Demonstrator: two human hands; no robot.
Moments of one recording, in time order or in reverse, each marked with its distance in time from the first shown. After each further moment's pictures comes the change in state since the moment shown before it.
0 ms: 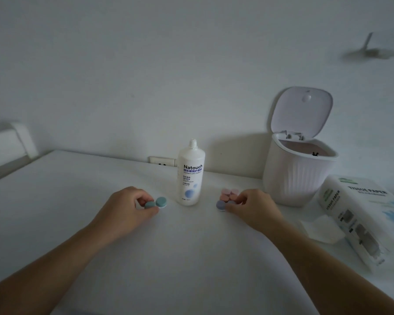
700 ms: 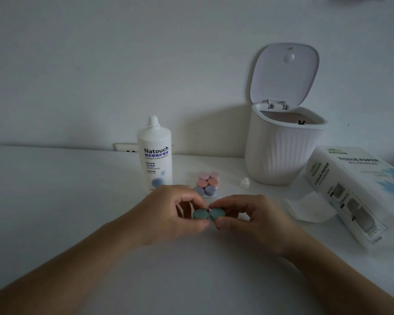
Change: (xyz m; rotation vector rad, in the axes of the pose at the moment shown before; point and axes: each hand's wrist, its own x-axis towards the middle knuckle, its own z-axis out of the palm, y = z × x) left_hand 0.002 0.107 0.071 -0.354 -0.453 0.330; right_hand -0.060 0.027 -0.024 0.525 -0.229 -0.386
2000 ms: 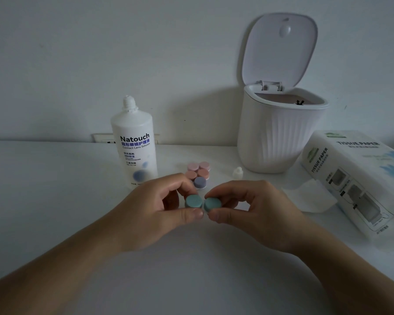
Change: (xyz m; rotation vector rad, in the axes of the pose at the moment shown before) left_hand 0.002 -0.002 0.005 -0.058 -0.013 -0.002; right_hand -0.002 -0.011 -0.008 -0.095 0.035 0.005
